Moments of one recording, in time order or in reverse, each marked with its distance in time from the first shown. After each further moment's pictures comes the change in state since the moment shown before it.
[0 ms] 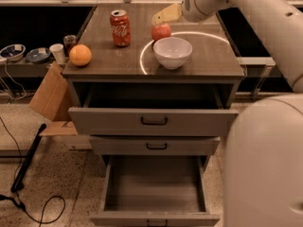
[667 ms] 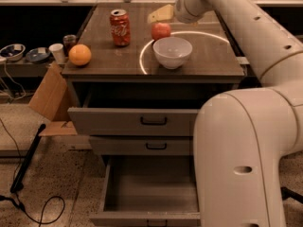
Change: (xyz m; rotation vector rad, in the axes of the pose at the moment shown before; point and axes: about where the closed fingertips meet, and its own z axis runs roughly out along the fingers) arm -0.013 -0.015 0.050 0.045 0.013 0.109
